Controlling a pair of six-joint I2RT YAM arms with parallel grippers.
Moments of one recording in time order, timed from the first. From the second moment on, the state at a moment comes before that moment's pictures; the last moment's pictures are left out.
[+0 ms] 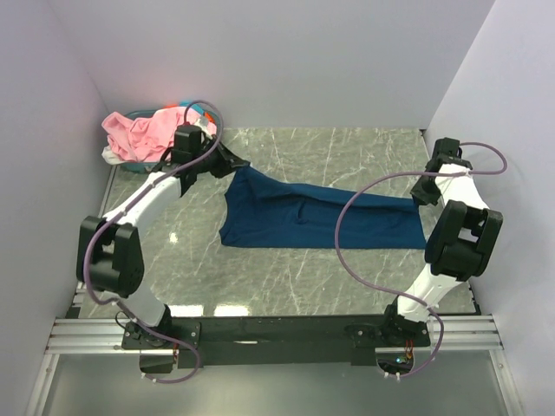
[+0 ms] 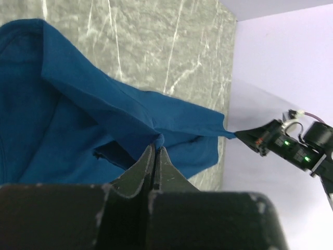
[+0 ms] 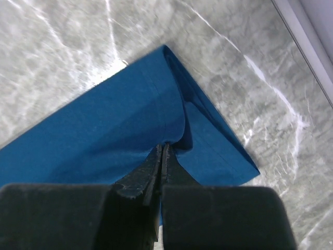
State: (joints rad) left arm -0.26 1.64 1.26 -0.12 0.38 -0.90; right arm -0.33 1.76 1.36 -0.72 0.11 0.37
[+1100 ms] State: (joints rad) left arm -0.30 1.60 1.09 -0.11 0.40 -0.95; right arm 0.03 1.51 1.24 -0.65 0.09 0.39
